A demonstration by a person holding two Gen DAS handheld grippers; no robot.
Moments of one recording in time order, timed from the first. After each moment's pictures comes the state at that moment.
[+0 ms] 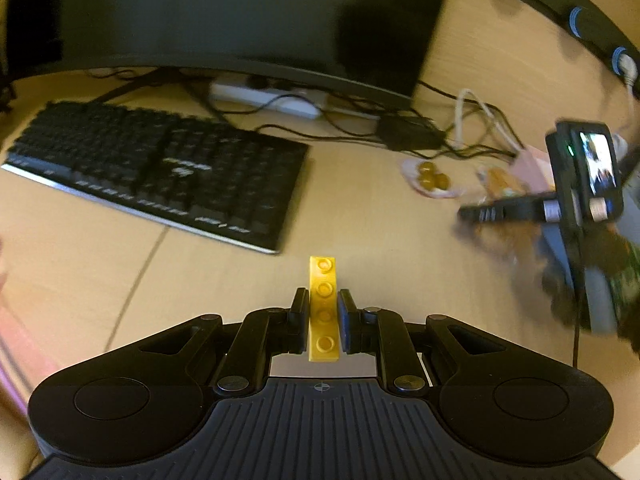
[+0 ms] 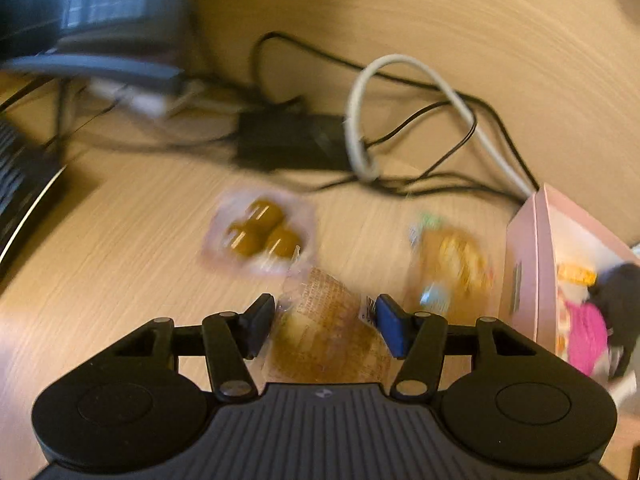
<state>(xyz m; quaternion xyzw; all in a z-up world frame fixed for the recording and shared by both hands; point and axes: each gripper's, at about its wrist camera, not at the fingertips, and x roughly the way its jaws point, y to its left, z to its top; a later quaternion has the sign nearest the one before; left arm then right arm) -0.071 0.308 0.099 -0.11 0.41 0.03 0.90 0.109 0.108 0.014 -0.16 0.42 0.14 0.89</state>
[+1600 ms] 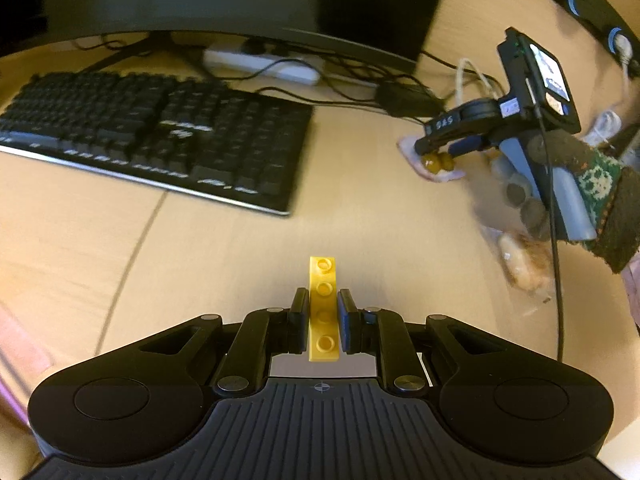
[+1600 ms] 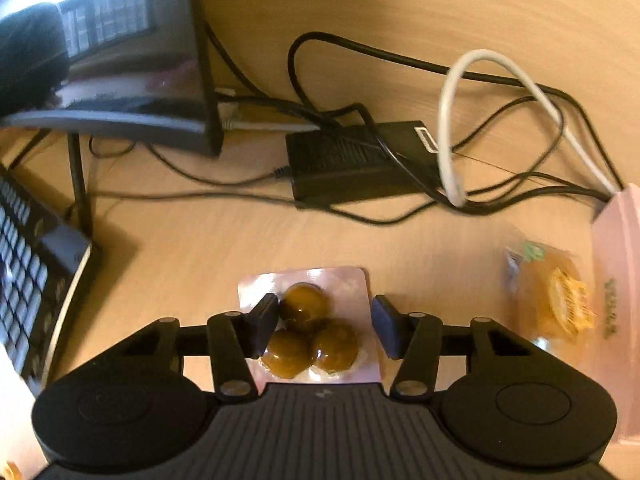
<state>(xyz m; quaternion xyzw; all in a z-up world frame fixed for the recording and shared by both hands) -0.078 0.326 0.076 -0.12 0.44 0.00 0.89 0.173 0.153 0.017 -0.08 0.47 0.15 0.86</state>
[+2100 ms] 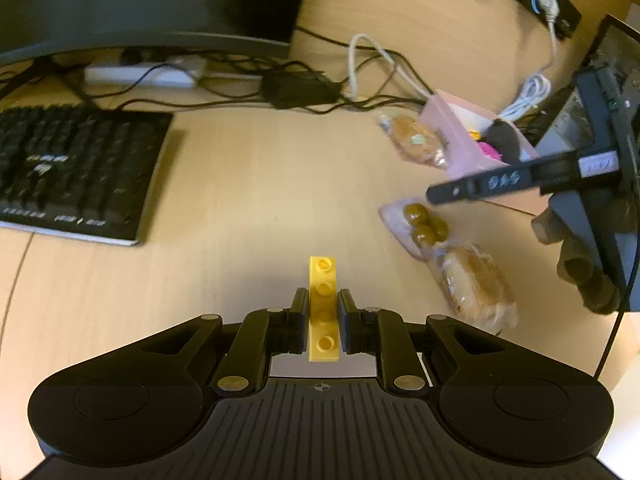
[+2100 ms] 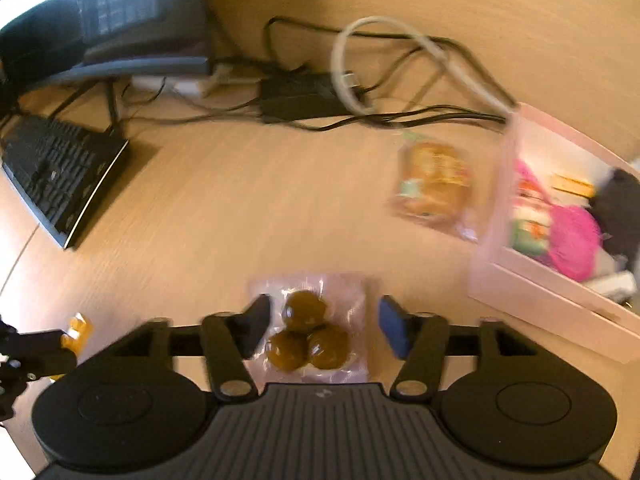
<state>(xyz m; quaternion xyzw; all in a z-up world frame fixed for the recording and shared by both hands) -0.040 0.262 0.065 -0.10 0.43 -0.11 0.89 0.088 0.040 0.059 -0.05 0.47 0.15 0.87</state>
